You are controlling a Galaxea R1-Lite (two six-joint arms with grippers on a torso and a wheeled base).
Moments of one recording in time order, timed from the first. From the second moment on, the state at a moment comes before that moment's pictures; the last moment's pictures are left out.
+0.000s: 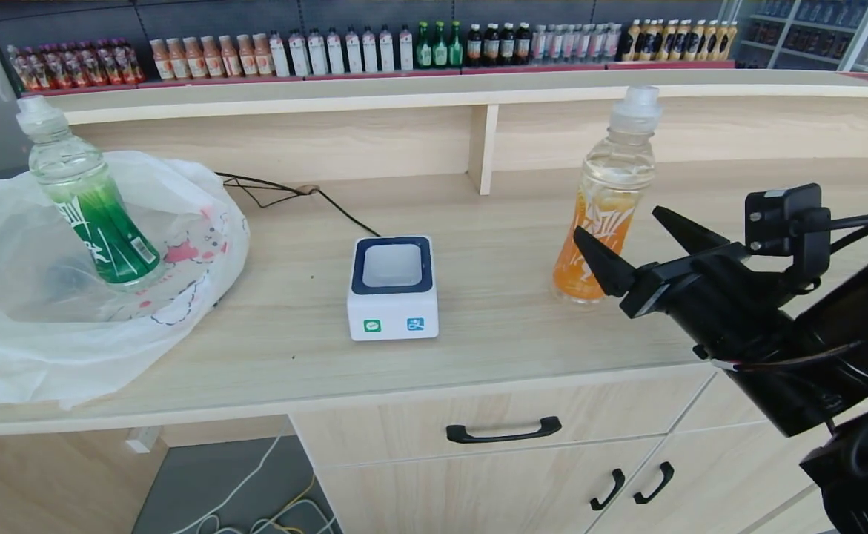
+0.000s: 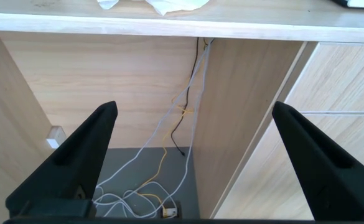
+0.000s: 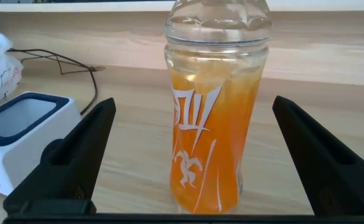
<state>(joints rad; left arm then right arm) 0.00 0.00 0.00 0.00 0.00 0.00 0.47 1.73 -0.51 -1.57 -0.08 -0.09</state>
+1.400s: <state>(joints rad) 0.00 0.00 0.00 0.00 0.00 0.00 0.41 1.96 -0.81 -1.57 -0.08 -0.09</state>
